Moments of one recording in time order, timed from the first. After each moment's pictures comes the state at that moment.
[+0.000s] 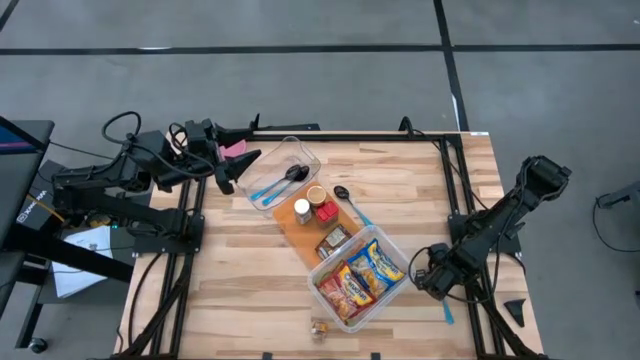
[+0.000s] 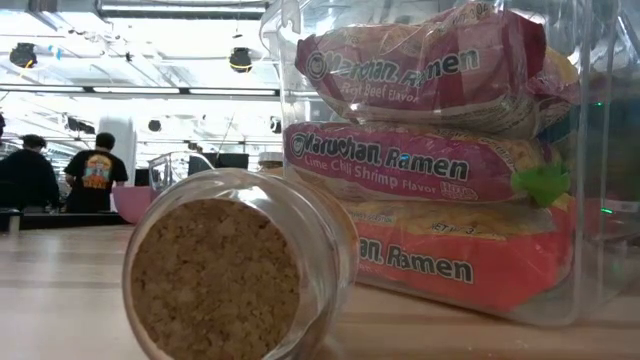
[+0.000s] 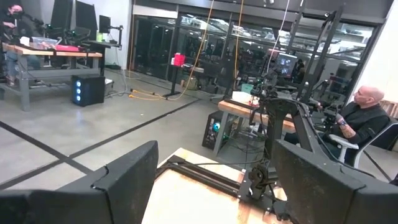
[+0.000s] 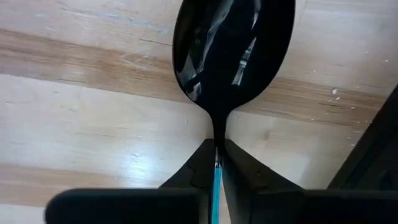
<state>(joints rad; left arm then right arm) -0.01 0.86 1.13 -0.19 -0.44 -0.17 0.82 1.35 0.53 -0.70 -0.13 2.20</state>
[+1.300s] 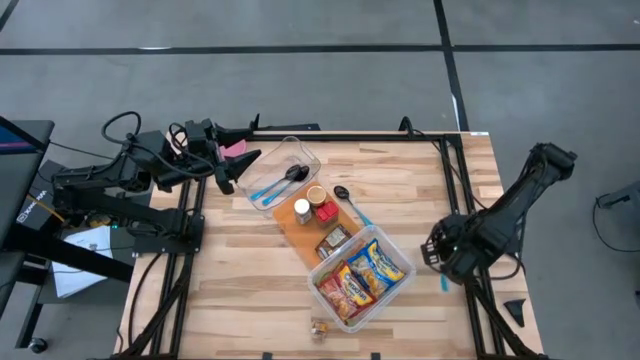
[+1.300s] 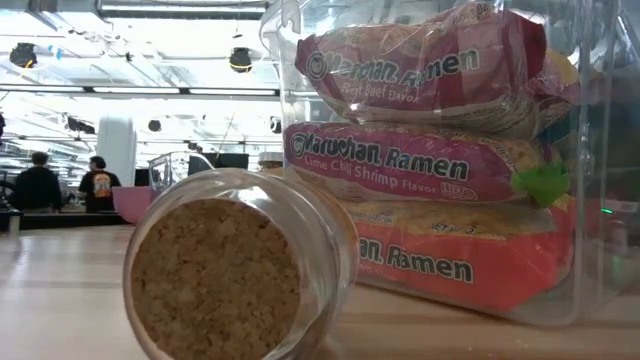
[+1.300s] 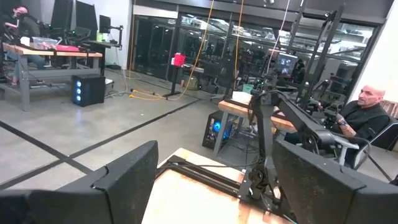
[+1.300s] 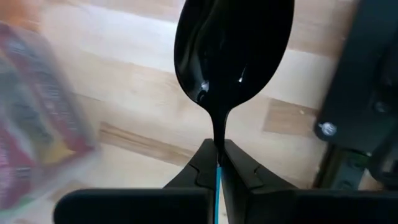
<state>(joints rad) -0.01 0.86 1.13 -0.19 -0.44 -0.17 0.82 1.03 0.70 -1.19 0.25 2.15</state>
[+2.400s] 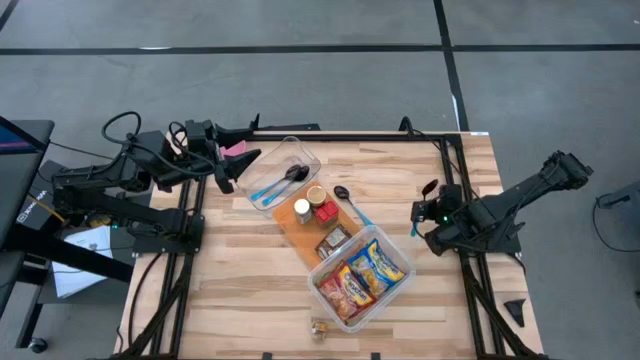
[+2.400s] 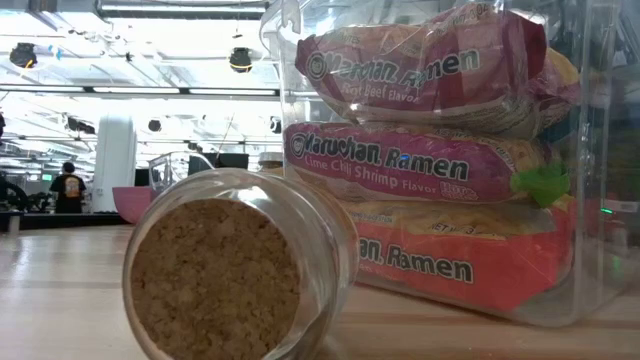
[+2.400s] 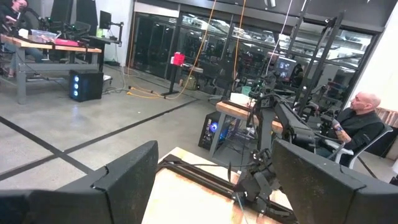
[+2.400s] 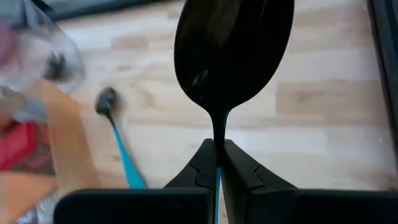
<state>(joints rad) -0.01 0.86 1.13 -0.19 -0.44 -0.21 0.47 0.97 0.70 -1.25 0.81 1.99</state>
